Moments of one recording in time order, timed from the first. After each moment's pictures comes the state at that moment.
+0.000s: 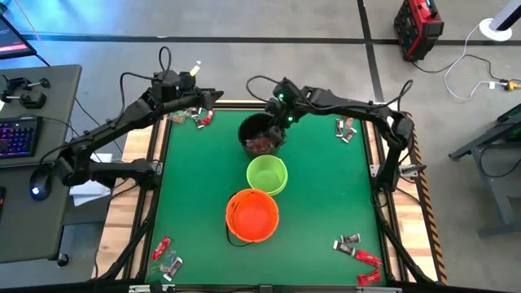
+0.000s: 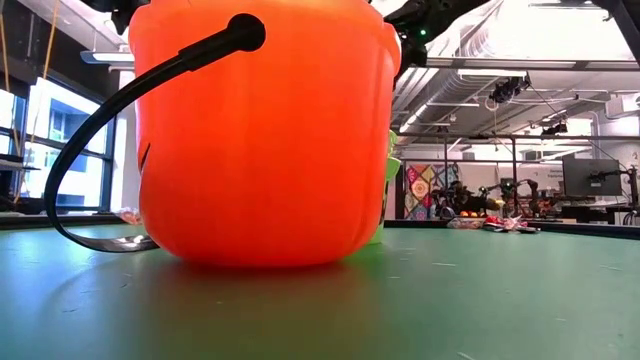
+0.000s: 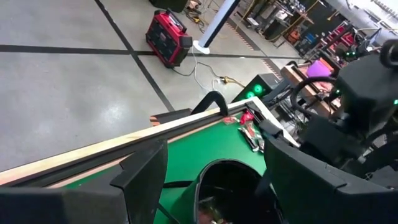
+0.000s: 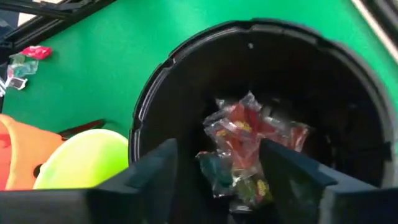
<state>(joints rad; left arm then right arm) 0.77 1.08 0.93 -0.18 0.14 -0.51 -0.47 1.84 1.56 -0.63 -0.43 0.01</state>
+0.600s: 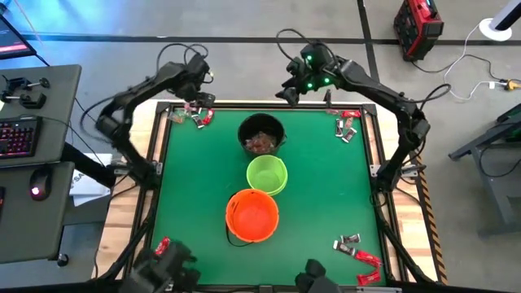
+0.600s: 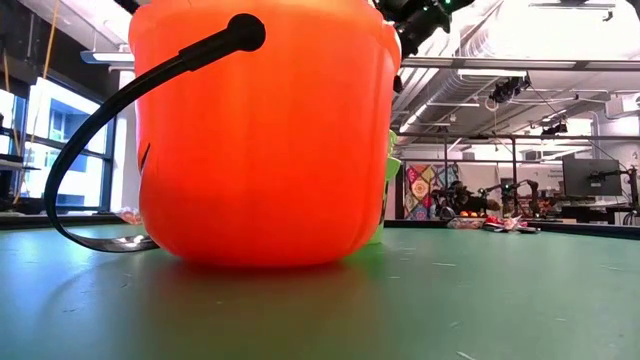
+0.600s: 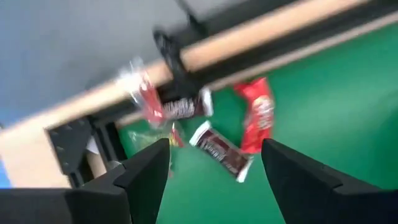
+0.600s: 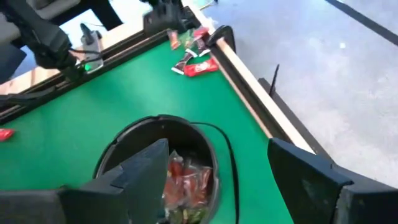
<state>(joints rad) 0.99 1.70 1.39 -1.03 -0.22 -0.17 -0.66 1.72 1.74 -0.73 -0.34 0.00</state>
